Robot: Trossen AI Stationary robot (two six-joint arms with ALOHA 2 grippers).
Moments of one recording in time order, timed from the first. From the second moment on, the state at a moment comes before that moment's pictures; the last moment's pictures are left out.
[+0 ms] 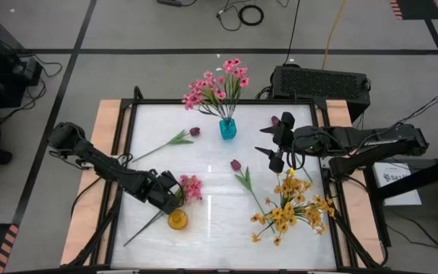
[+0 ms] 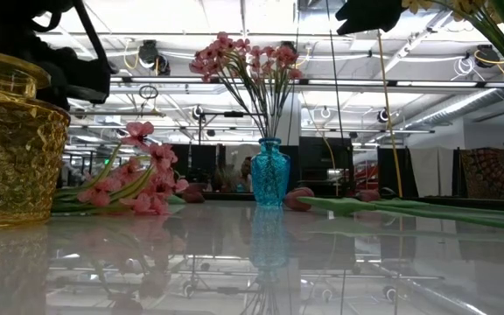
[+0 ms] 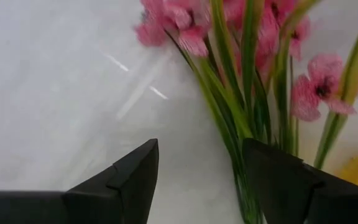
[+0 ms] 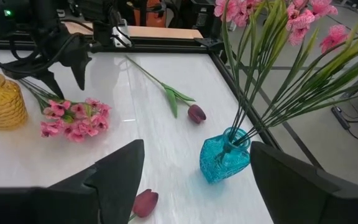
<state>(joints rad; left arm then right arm) -0.50 1.42 0.71 -0.64 -0.28 -1.12 0.09 1.04 1.01 -0.44 0.41 0.04</state>
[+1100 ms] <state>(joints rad) -0.50 1.47 0.71 -0.67 -0.34 -1.12 0.09 1.04 1.01 -0.44 0.41 0.05</state>
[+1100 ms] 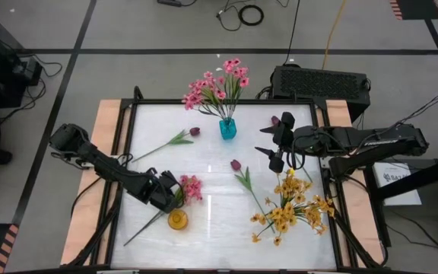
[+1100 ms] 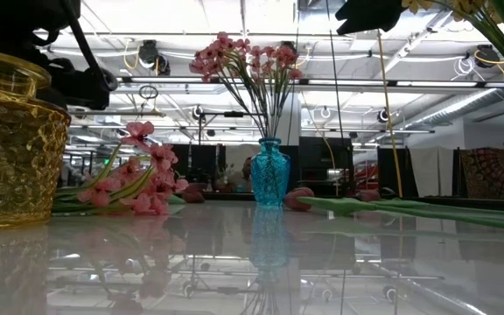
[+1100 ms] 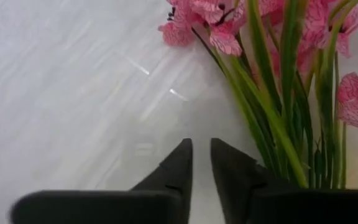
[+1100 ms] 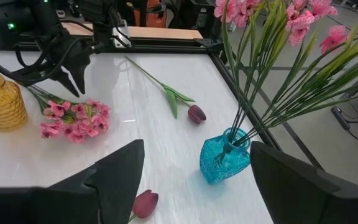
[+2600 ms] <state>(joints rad) -0.66 1.44 0.64 -0.56 -0.23 -1.25 0.09 1.04 1.01 -0.43 0.41 0.04</state>
